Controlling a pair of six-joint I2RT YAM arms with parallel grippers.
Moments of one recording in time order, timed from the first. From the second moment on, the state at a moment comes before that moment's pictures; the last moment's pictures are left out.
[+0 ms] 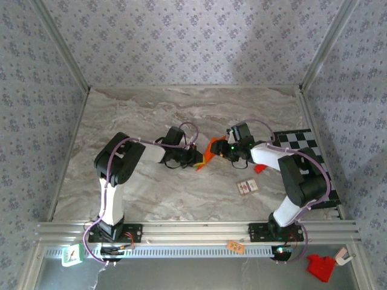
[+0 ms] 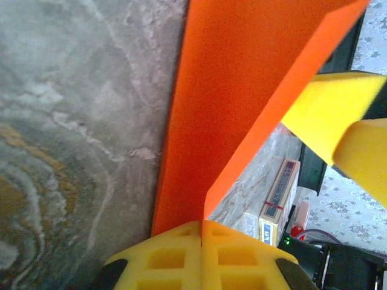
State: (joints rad) left arm -0.61 2.02 0.99 0.20 0.80 -0.88; right arm 0.40 1.65 0.81 -0.06 -0.38 0.67
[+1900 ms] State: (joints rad) left arm -0.61 1.97 0.99 0.12 0.78 -0.83; right arm 0.48 1.87 1.14 -0.48 -0.17 0.71
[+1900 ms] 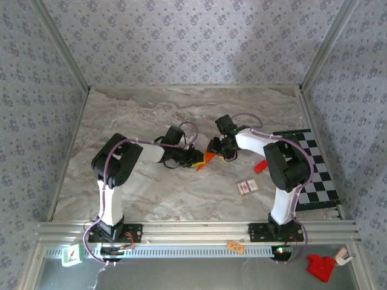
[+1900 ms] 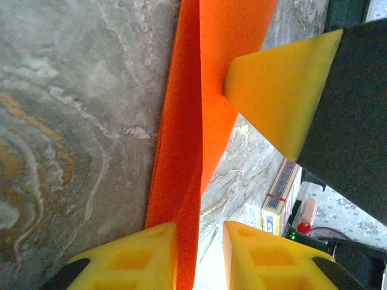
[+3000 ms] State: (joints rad) left arm -0.69 1.89 1.06 -0.21 0.49 -0.58; right arm 0.48 1.90 1.18 -0.52 -0.16 0.74
